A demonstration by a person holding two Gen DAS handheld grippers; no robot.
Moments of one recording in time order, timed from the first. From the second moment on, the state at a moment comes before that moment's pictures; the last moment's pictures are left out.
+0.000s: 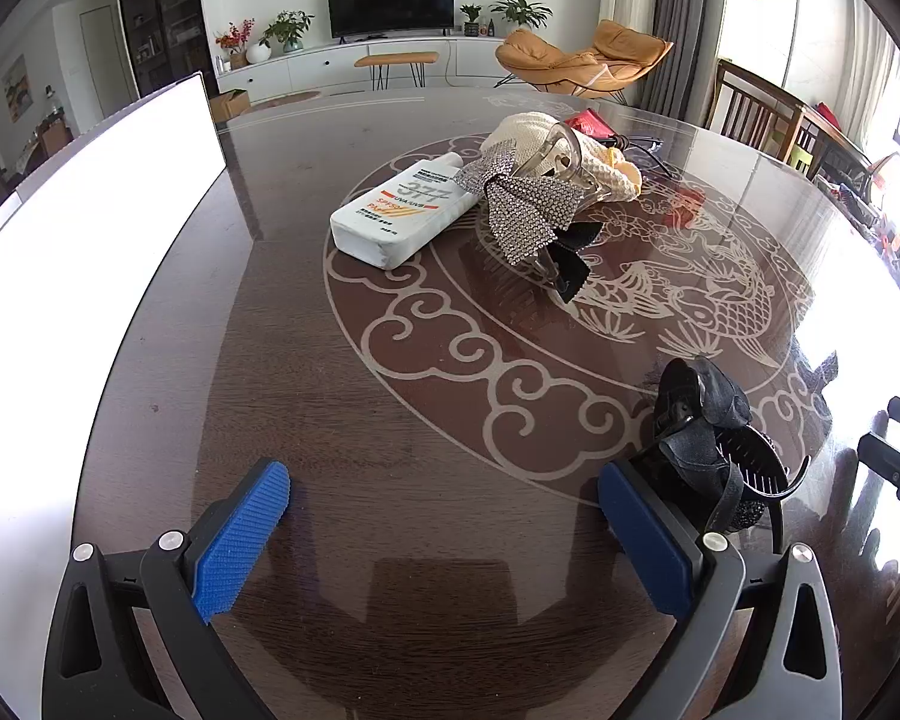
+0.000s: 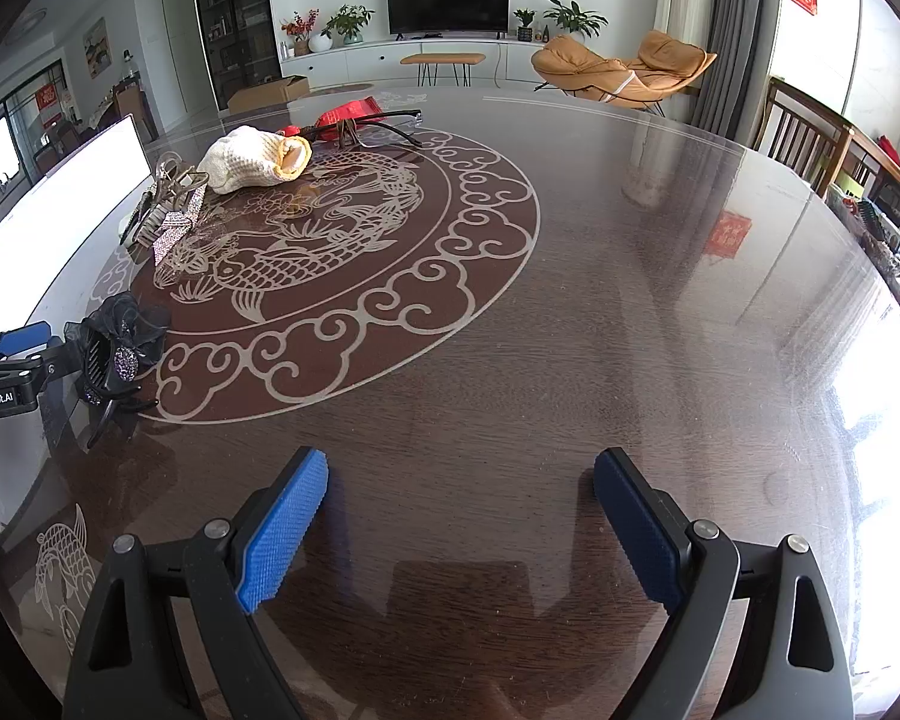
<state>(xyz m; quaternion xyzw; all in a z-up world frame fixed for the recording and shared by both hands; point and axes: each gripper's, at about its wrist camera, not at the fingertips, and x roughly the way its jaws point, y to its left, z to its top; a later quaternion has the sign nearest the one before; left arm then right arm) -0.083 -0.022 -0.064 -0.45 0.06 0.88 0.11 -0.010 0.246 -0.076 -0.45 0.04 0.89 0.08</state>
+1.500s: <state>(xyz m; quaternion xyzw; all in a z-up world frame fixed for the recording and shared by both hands) -0.071 -0.036 -0.062 -0.46 0.06 0.88 0.11 -0.093 0.156 -0.074 -0.43 -0.09 0.88 -0.18</state>
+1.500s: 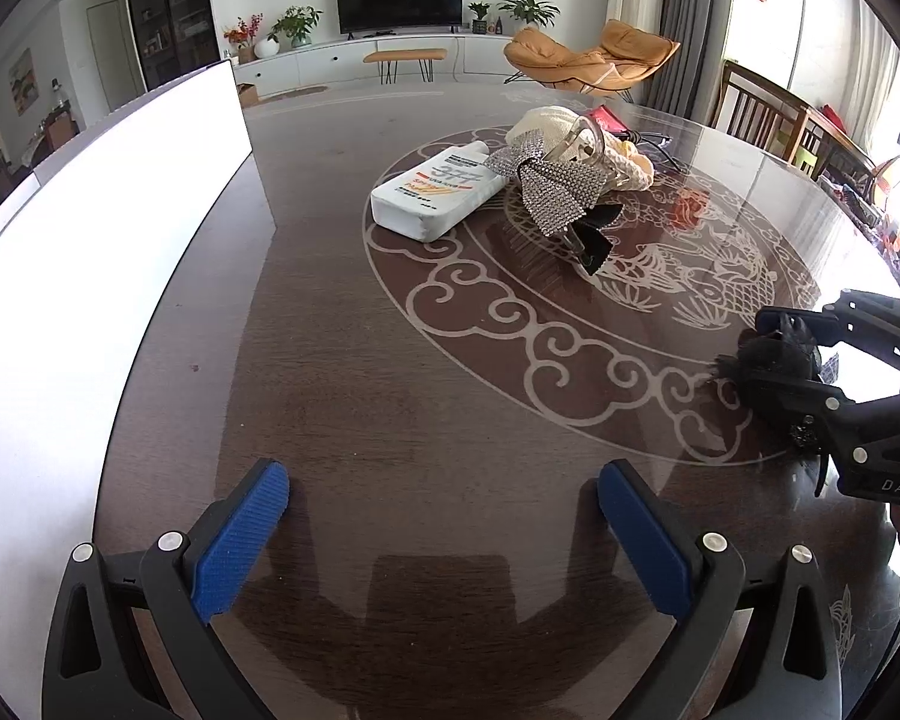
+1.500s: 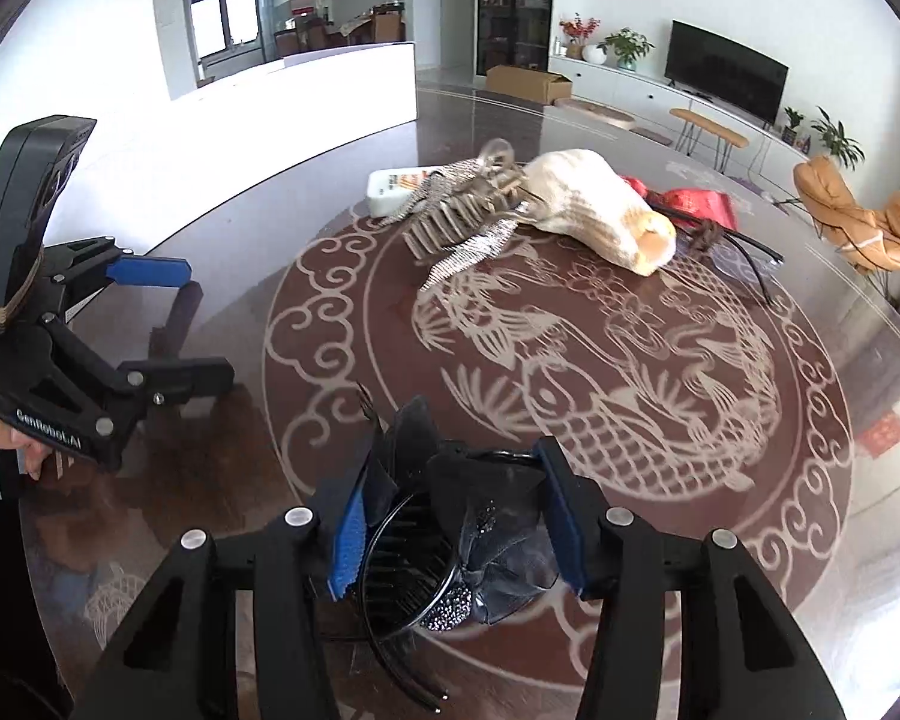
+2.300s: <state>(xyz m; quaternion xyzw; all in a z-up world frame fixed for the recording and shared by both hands) -0.190 0.051 -0.051 -0.43 0.06 0.89 0.15 -0.072 0.183 -0.073 -0.43 -0.06 0.89 -0.14</state>
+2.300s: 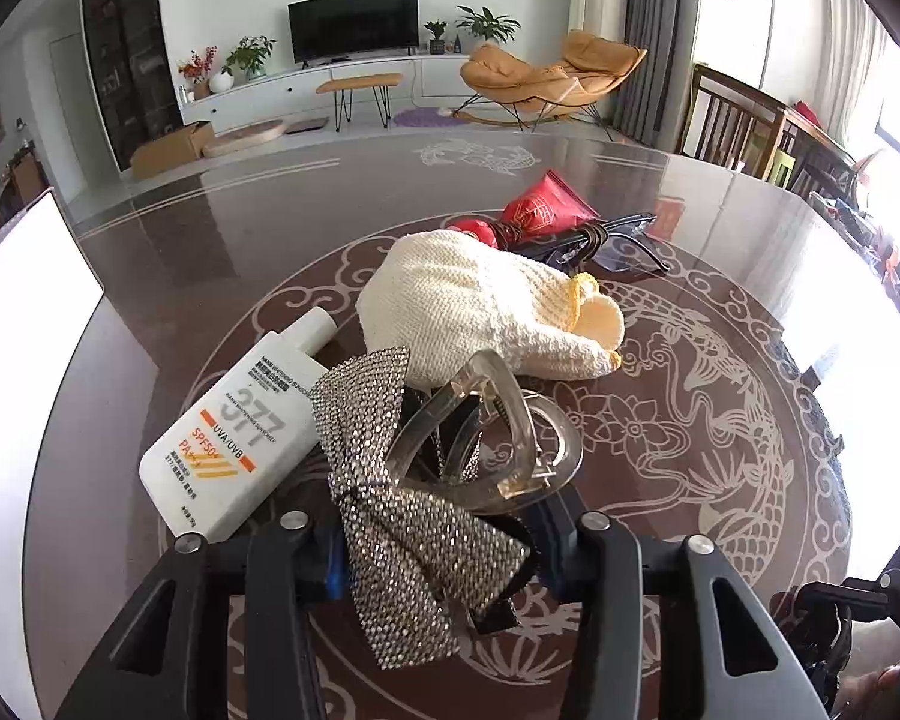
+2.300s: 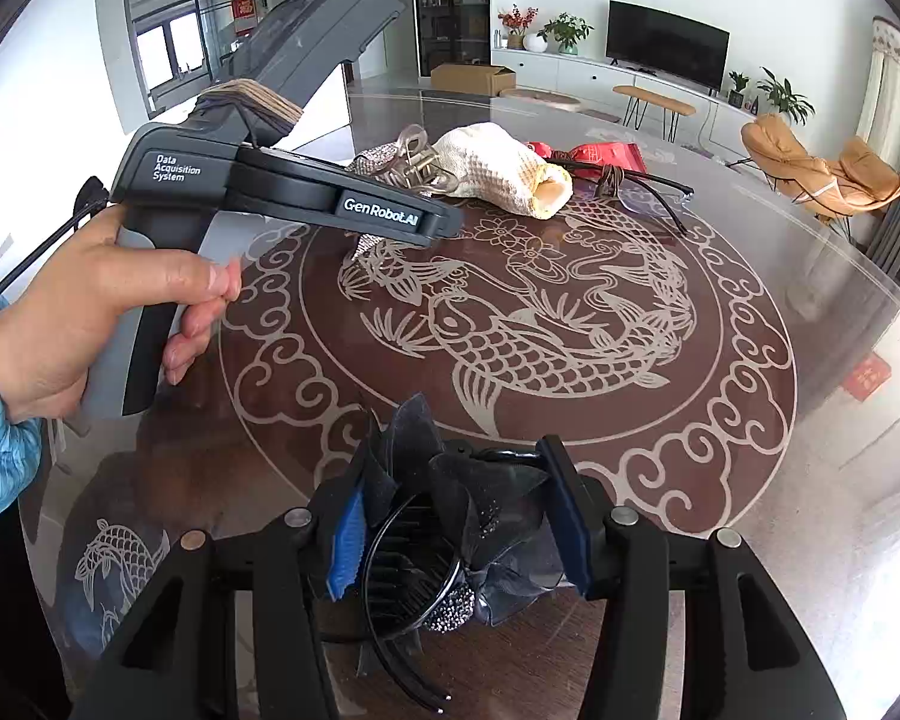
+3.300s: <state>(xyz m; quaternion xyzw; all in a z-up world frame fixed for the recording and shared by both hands) -0.067 -0.012 -0.064 -0.45 0.06 0.88 0.12 -0.062 0.183 -0.076 -0.45 -0.06 0.89 -0.11</state>
